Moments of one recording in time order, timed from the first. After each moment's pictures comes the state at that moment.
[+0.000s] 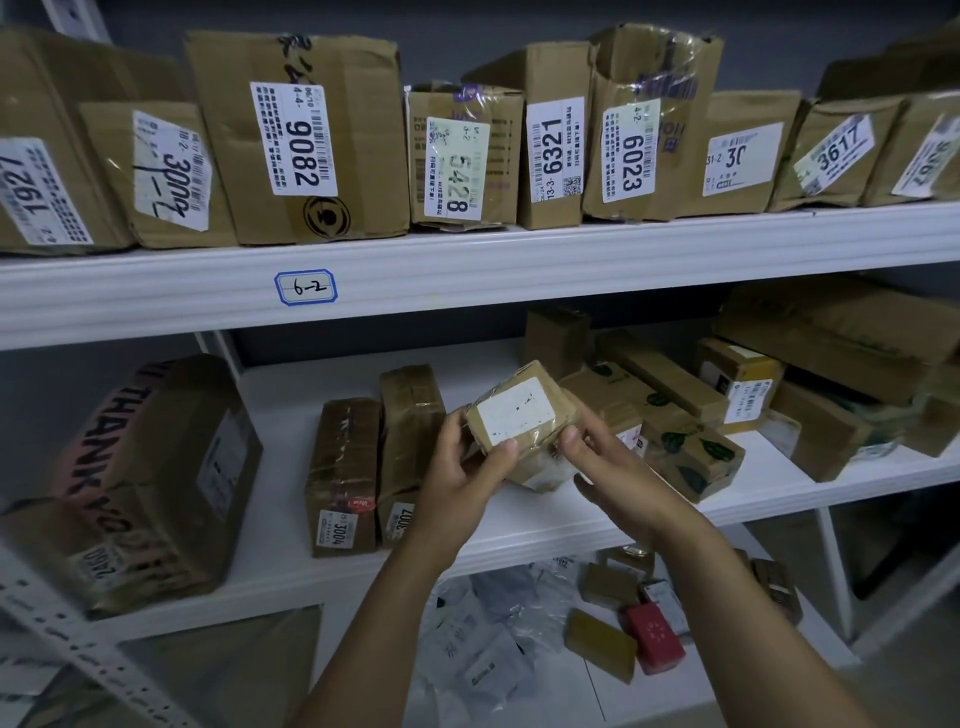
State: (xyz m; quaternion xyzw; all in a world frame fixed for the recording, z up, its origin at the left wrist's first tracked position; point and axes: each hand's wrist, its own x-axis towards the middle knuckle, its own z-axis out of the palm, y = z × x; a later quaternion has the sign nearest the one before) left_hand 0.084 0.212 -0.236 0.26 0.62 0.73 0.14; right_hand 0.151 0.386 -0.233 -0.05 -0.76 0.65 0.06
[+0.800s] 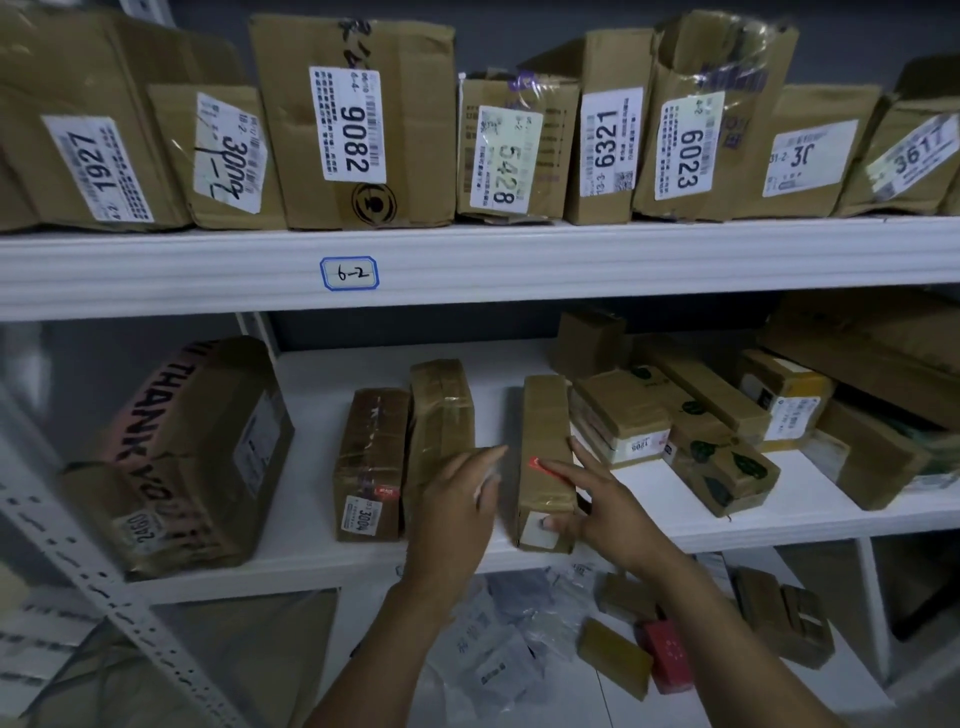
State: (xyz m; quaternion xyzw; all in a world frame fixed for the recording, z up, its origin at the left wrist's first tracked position) left_hand 0.078 0.193 -0.277 0.28 0.84 0.45 -0.16; right_hand 0.133 0.381 -0.287 -0.02 -0.87 0.49 0.07
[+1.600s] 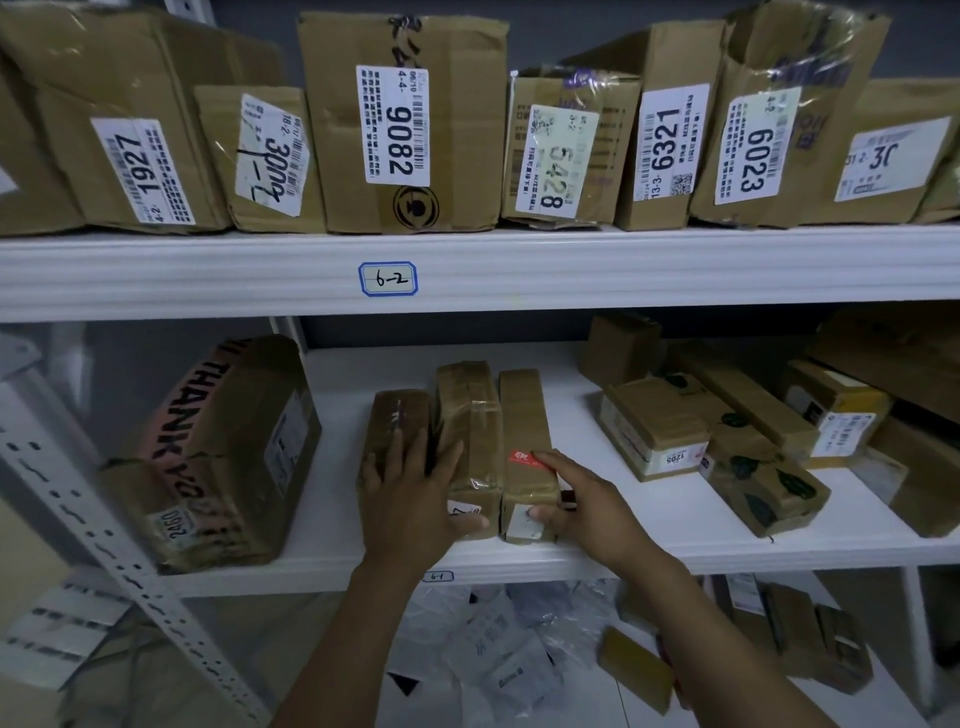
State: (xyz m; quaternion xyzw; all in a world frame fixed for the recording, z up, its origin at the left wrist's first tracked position) left_hand 0.018 0.139 -0.295 0.23 0.96 0.09 -0.14; right_hand 0.093 0.353 -0.292 -0.02 -0.89 0.45 0.06
